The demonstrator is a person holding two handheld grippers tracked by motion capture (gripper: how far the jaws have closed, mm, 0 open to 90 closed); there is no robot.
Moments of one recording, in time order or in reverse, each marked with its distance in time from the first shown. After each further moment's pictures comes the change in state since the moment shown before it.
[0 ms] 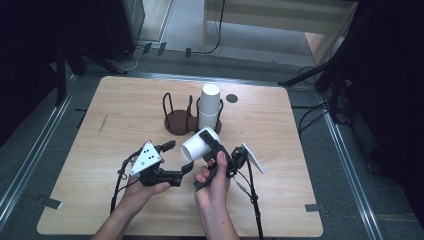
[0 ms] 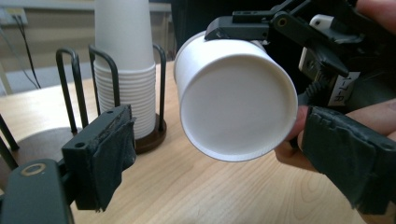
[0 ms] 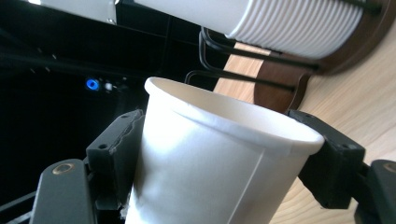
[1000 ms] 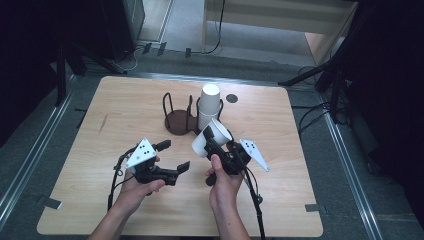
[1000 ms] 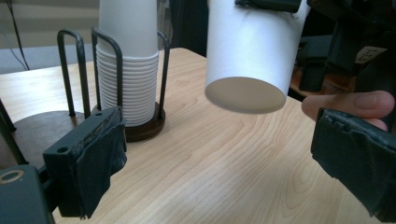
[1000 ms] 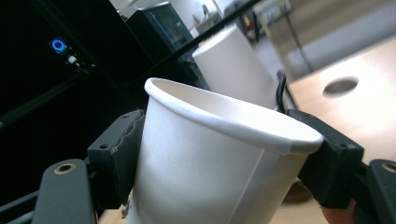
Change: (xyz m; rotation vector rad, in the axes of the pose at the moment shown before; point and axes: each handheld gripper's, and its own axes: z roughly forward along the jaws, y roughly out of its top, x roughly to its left) left arm 0.012 0.004 -0.006 0.045 -0.021 -0.061; right arm 0.026 0.002 -0.011 -0.244 -0.060 -0.729
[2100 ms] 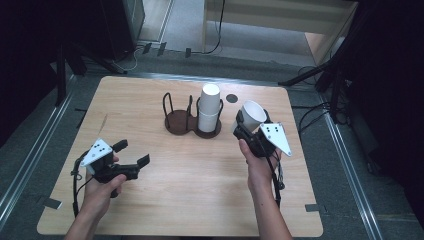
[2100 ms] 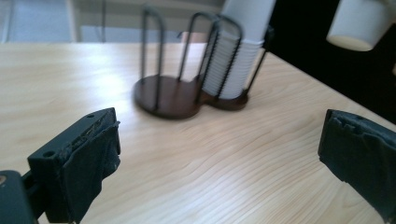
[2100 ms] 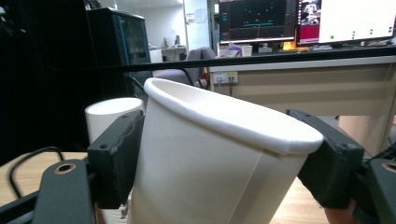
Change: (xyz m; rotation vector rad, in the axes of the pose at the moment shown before) left arm 0.063 -0.024 -0.075 0.013 0.237 -0.132; right arm -0.049 0.065 0.010 -0.136 -0.156 -0.503
